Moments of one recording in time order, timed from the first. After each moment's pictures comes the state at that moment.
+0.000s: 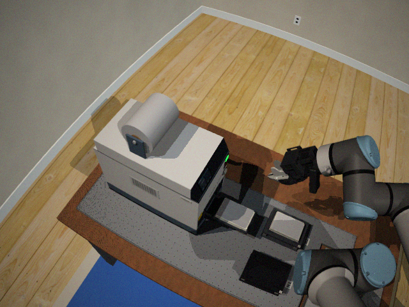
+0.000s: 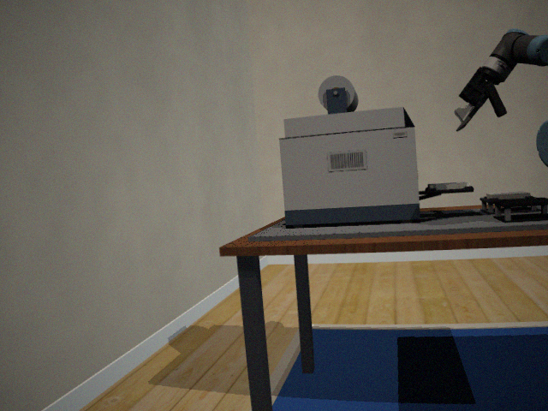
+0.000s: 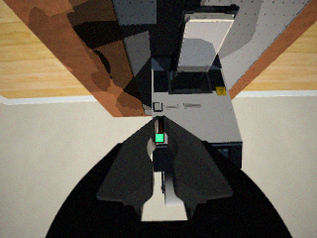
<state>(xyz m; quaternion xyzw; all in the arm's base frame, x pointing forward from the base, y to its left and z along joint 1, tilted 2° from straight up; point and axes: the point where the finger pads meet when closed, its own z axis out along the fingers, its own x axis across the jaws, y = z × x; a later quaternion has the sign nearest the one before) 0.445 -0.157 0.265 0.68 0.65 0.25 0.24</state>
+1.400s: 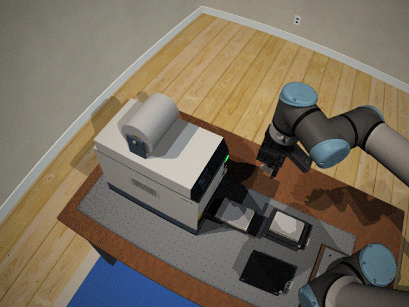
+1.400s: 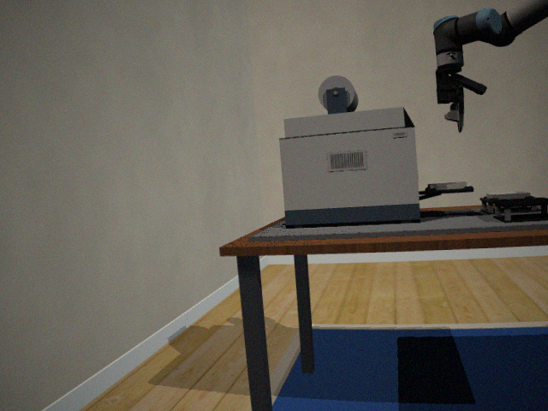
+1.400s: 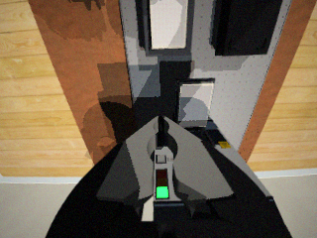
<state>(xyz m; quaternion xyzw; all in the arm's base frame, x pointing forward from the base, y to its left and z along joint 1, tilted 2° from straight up) 0.443 -0.159 0.265 0.73 0.69 0.01 0.00</state>
